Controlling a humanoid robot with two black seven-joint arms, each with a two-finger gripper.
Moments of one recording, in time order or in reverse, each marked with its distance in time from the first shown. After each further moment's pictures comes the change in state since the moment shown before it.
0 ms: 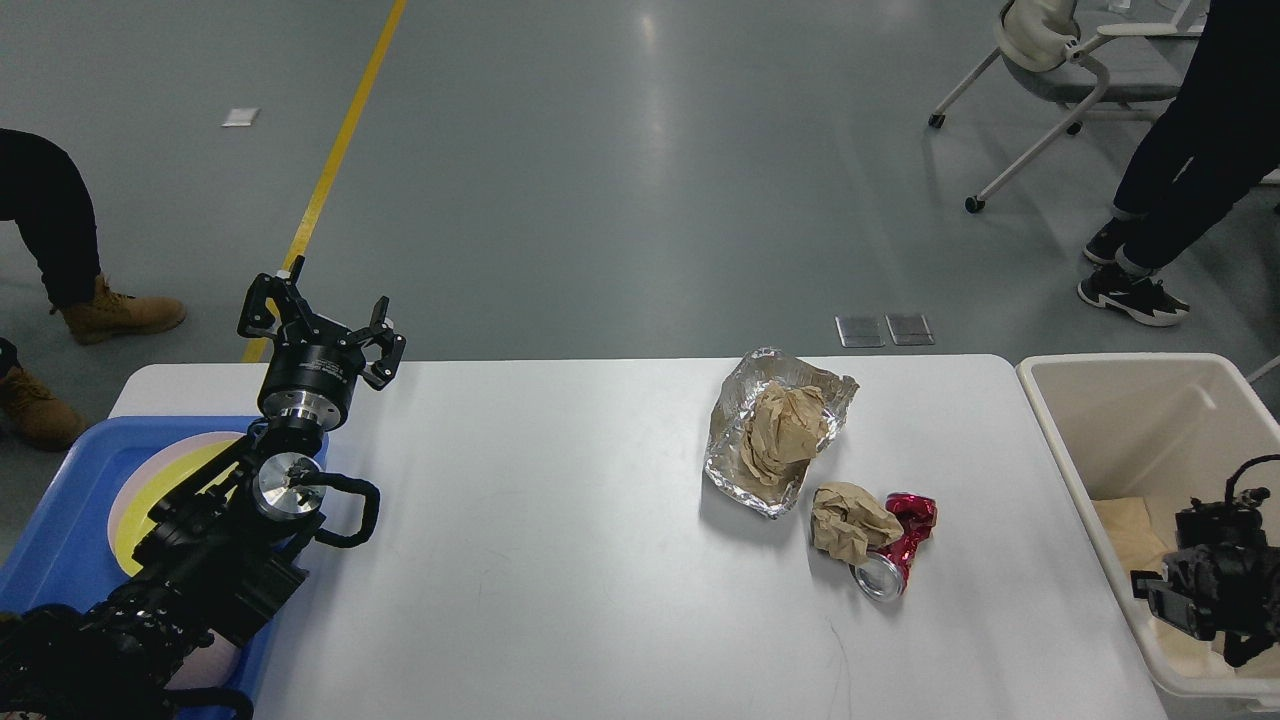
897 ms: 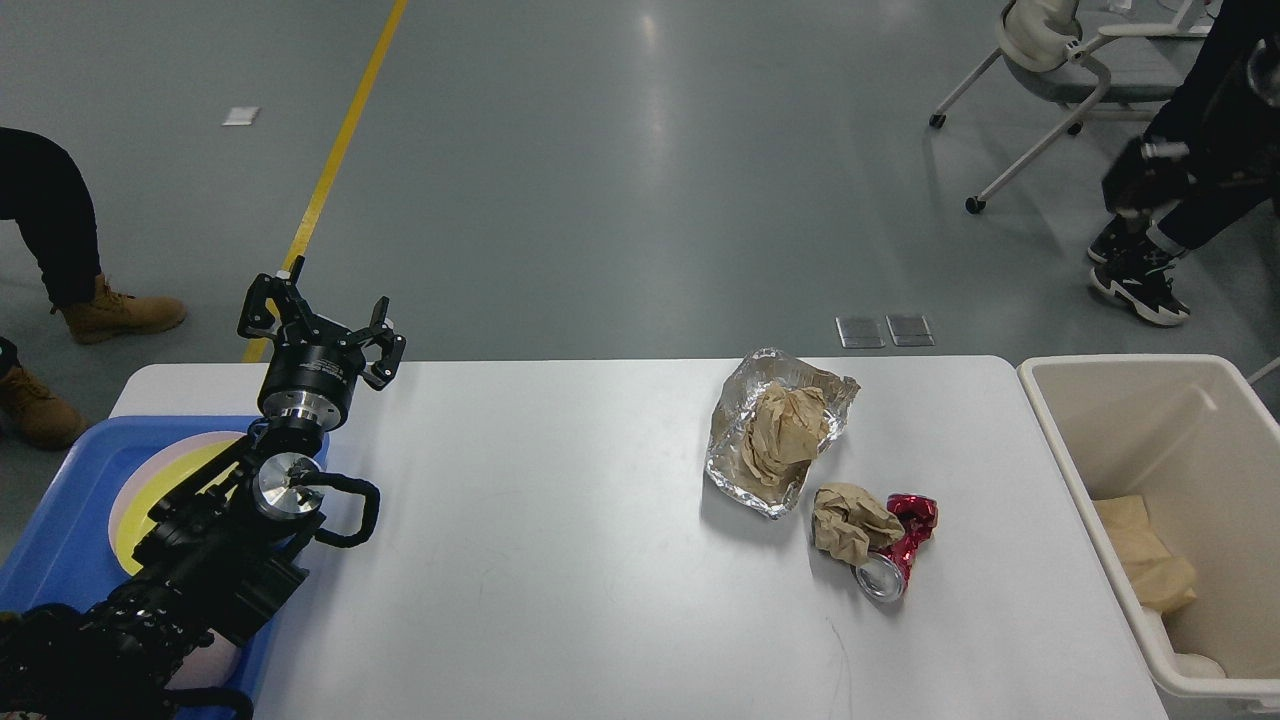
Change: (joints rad) left arm 0.000 0.000 0.000 0.000 0.000 0.000 0.000; right arm 1.321 -0.059 -0.009 0.452 0.028 0.816 0.009
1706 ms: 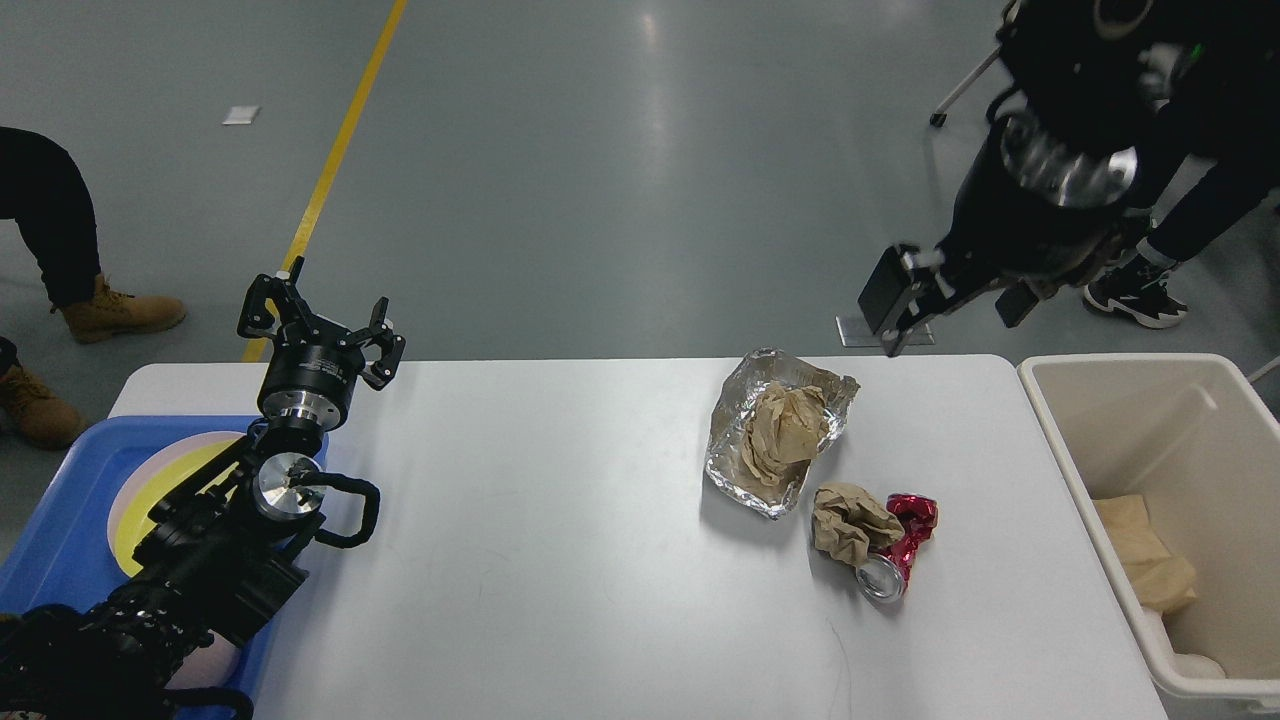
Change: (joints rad) left arm 0.000 0.000 0.000 0.000 0.000 0.000 0.000; right arm 0.139 0.090 0.189 0.433 0.135 -0.044 -0.001
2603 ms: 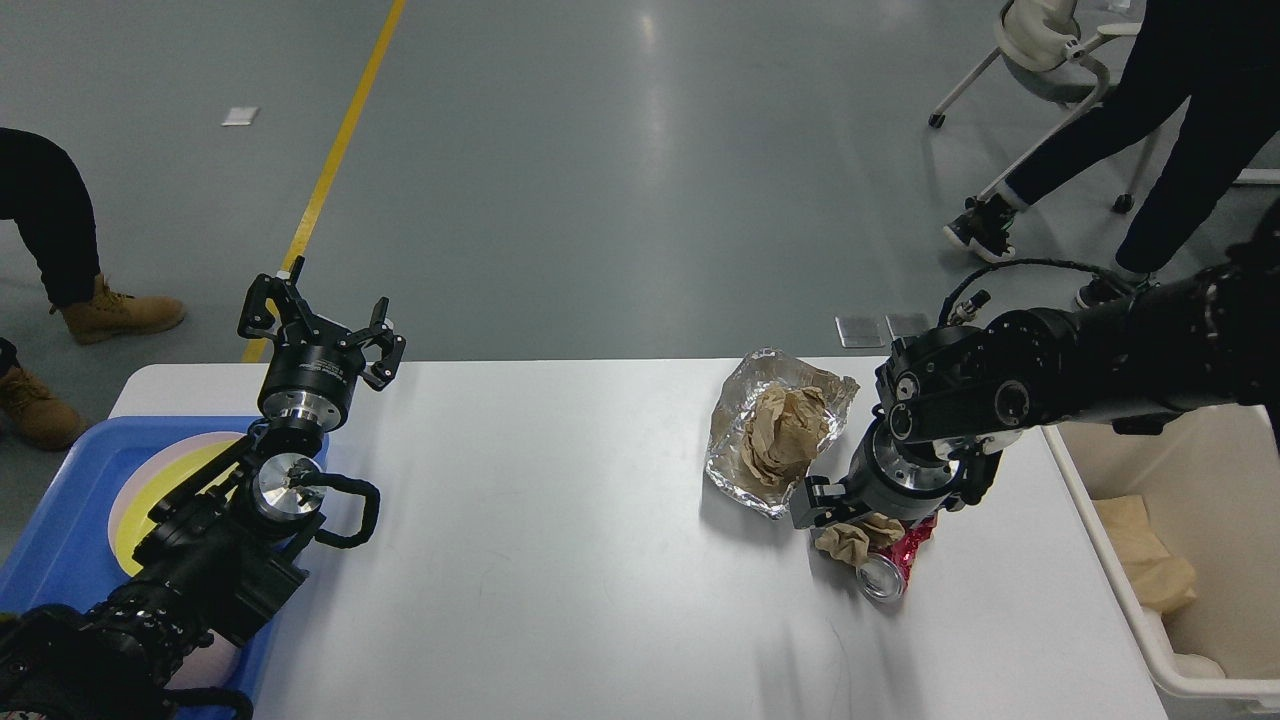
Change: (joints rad) left arm 0.000 0.000 0.000 0.000 0.000 0.000 0.000; right arm -0.652 0.204 0.006 -0.059 0.019 -0.572 -0.008
